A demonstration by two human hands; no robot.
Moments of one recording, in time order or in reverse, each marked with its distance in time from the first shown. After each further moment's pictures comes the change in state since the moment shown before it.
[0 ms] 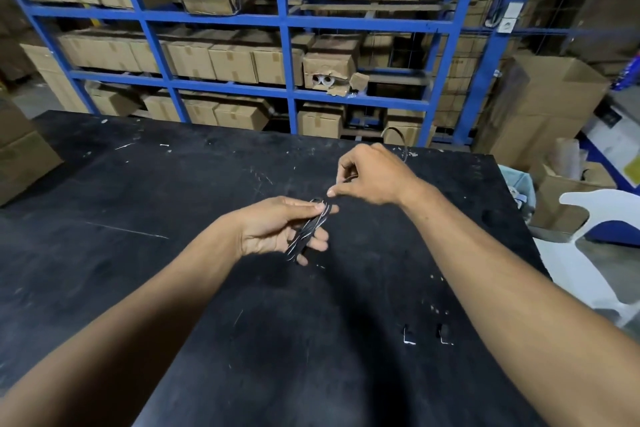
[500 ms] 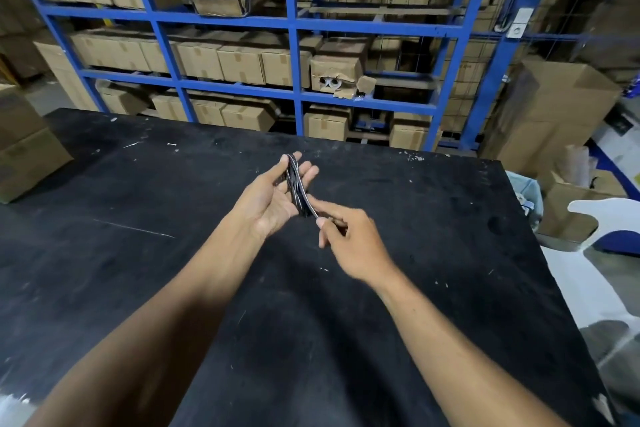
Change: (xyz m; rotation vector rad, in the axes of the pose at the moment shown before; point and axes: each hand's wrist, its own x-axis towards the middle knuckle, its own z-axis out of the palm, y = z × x) left_hand 0.016 0.015 -0.012 -0.842 0.255 0.369; right_hand -0.057 -0.026 0.096 0.685 0.196 0.040
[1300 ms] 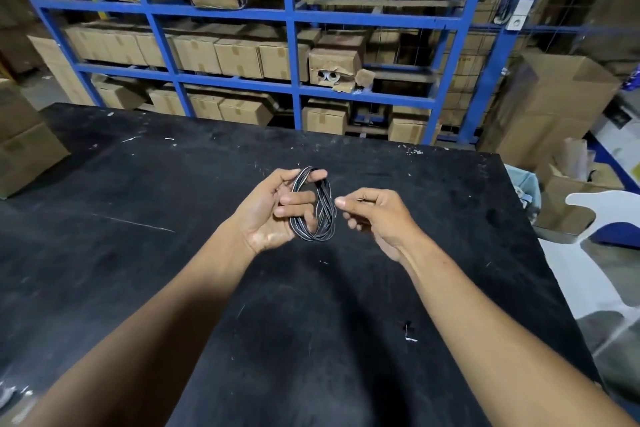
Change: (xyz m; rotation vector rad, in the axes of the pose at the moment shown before) left_hand -0.025 -0.013 -0.013 0.081 -0.442 -0.330; right_hand 0.019 0.020 -0.041 0.567 -0.028 0.358
